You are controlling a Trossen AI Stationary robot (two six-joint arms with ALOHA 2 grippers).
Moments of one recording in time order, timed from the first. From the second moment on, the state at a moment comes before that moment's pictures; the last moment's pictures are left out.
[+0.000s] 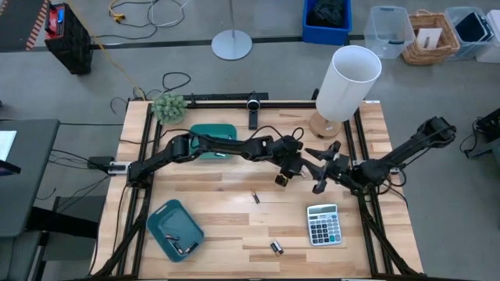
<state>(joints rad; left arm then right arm) 0.11 2.43 1.96 -0.14 0.19 0.61 0.50 0.96 0.28 1.08 0.93 -0.24</state>
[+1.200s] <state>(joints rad) 0.14 2.65 2.25 -0.42 0.27 0.53 0.49 0.97 0.28 1.09 0.94 -0.27</state>
